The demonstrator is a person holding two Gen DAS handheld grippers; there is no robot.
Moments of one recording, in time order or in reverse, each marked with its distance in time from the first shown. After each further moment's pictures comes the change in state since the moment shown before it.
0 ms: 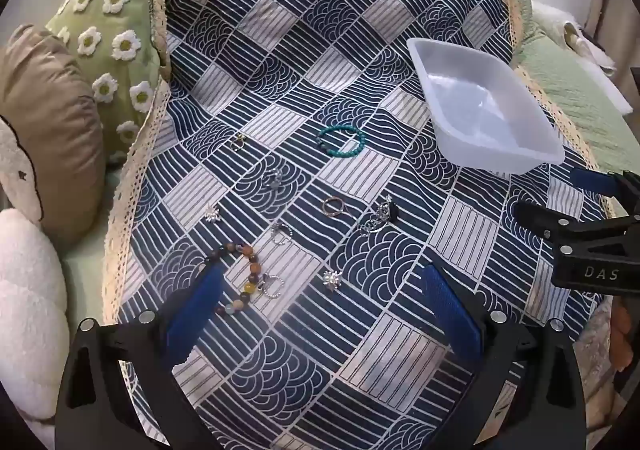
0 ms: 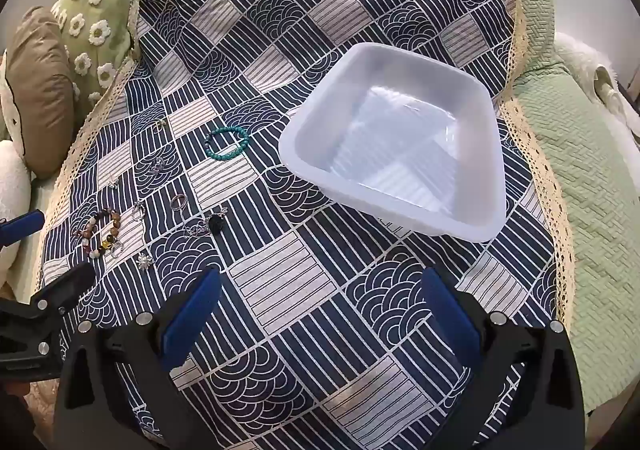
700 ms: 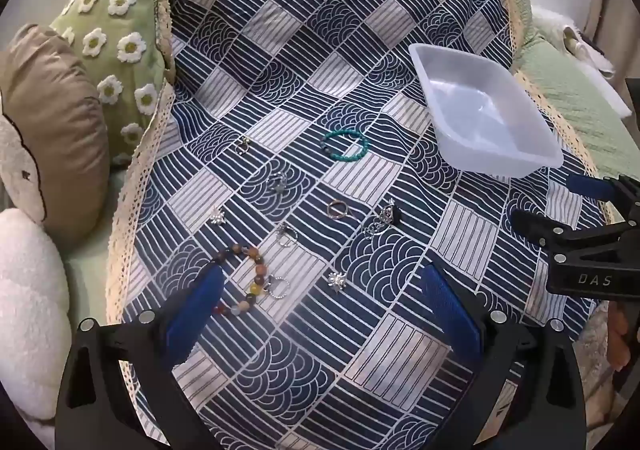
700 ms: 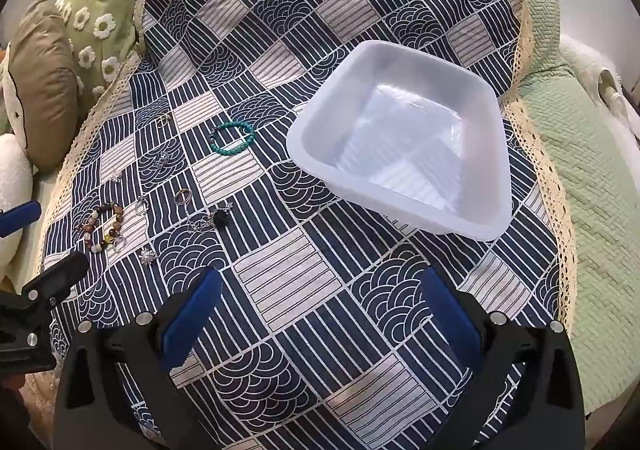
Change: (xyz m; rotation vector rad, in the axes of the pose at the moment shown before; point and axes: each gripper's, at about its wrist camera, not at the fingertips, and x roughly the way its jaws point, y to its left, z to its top) left arm -0.008 0.002 0.000 -0.001 -0.014 -0.009; right arm 0.001 0.007 -0.002 -0.020 0.008 -0.005
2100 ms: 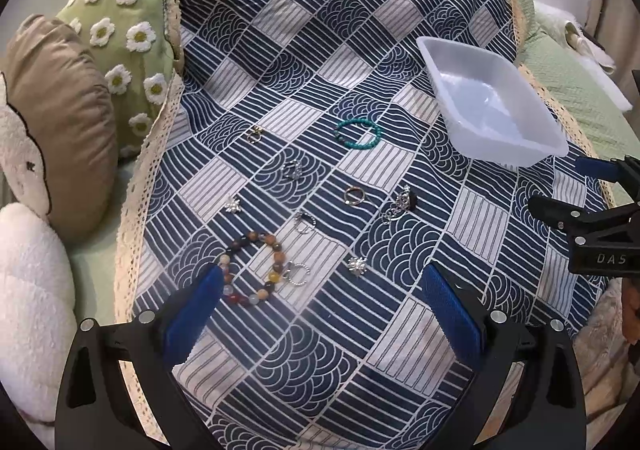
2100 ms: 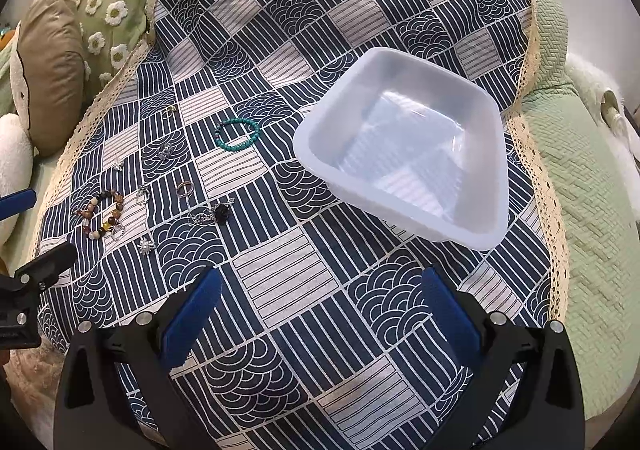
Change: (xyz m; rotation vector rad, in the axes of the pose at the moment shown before) left arm -0.001 0.021 -0.012 0.004 0.014 0.002; right arm -0.004 0.004 0.002 -0.060 -0.004 -0.011
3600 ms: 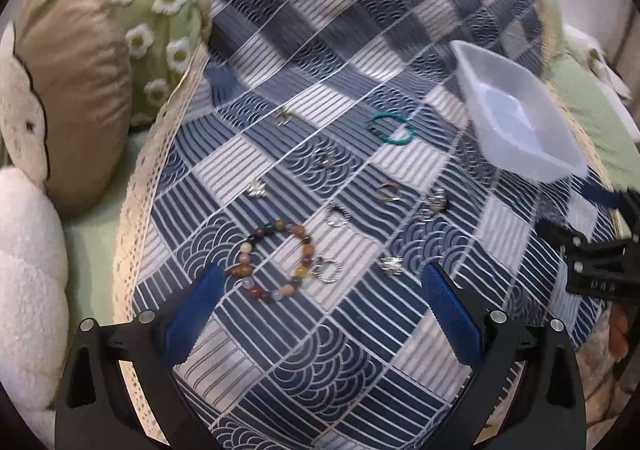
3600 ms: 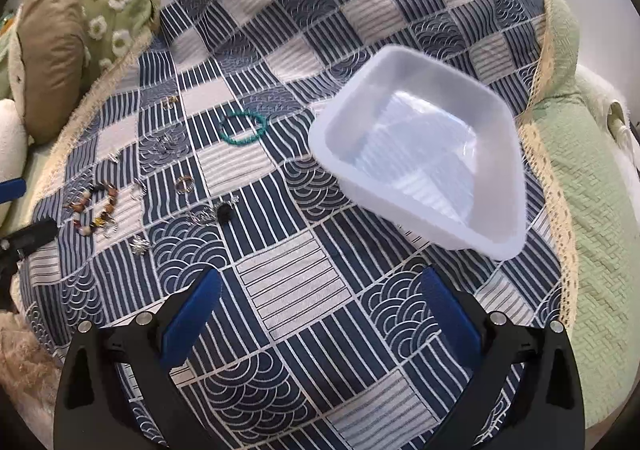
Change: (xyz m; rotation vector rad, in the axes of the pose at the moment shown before) left arm 0.023 0.038 0.000 -0.119 0.056 -0.008; right arm 0.032 0.021 -0.001 -0.037 0.037 0.003
